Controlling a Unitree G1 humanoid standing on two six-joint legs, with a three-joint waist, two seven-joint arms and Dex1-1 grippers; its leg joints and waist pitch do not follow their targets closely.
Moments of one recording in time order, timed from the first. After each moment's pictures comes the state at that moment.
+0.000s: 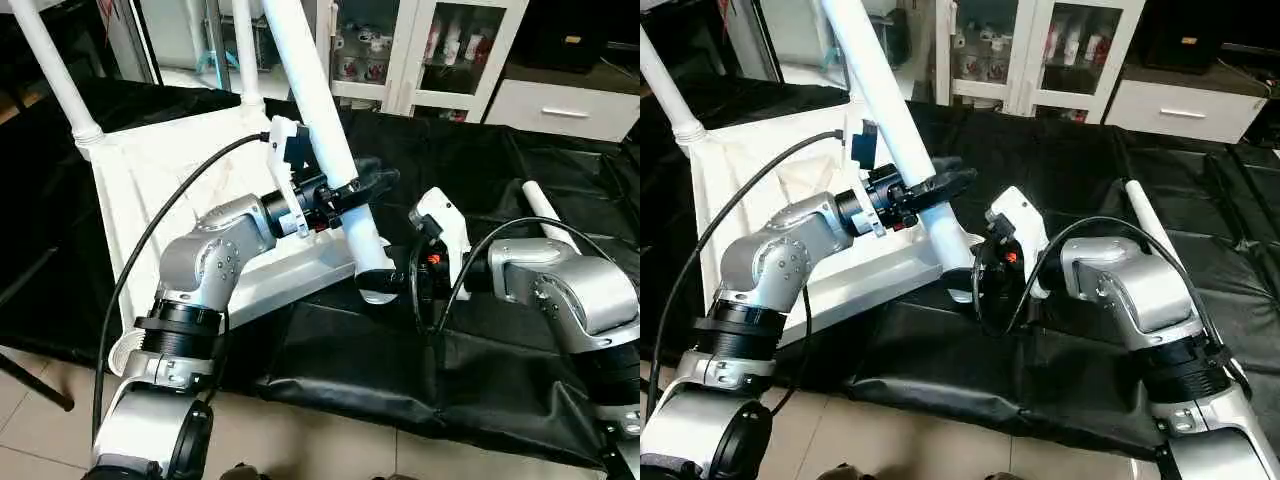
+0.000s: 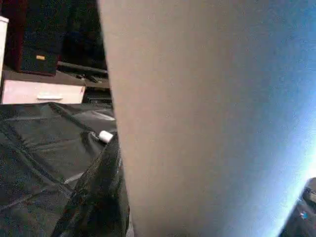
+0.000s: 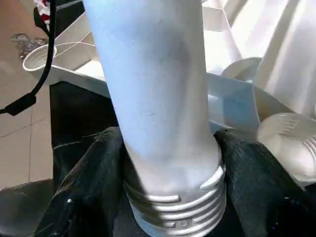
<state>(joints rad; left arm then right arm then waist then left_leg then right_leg) -0.71 0.11 0.02 0.29 -0.53 0.53 -0.83 -0.55 -0.52 0.20 0.00 0.42 0.88 0.91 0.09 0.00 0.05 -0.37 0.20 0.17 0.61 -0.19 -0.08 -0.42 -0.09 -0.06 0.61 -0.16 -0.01</state>
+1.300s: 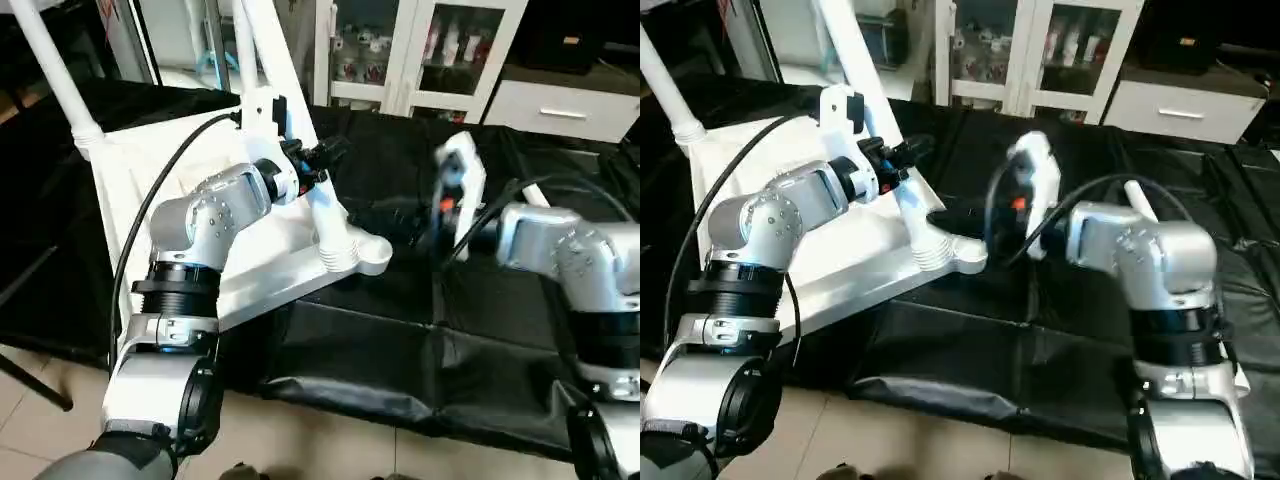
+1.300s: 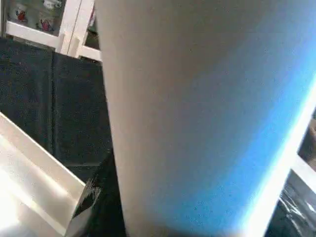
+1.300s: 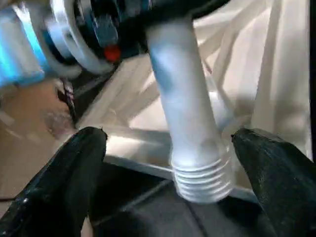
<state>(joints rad) -0.87 0.09 0.17 0.38 -0.48 0.76 -0.32 -0.66 -0.40 0.04 0.02 0.56 1.04 0.73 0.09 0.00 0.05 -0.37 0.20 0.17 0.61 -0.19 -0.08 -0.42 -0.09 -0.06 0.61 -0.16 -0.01</state>
